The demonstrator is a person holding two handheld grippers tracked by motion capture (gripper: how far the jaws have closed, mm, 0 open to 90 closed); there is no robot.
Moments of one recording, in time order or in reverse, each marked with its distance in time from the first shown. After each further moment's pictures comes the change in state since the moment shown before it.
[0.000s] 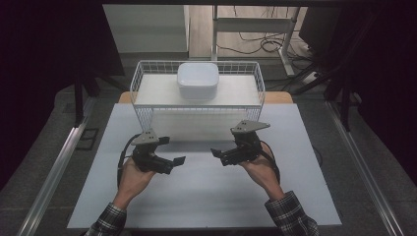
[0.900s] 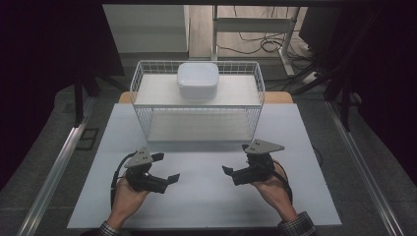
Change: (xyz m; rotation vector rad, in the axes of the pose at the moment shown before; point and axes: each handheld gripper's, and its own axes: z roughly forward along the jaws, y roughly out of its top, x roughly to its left) left arm -0.024 -0.042 -0.018 0.012 0.031 0.004; right arm 0.012 -0.048 -0.032 -0.003 -0.025 0.011
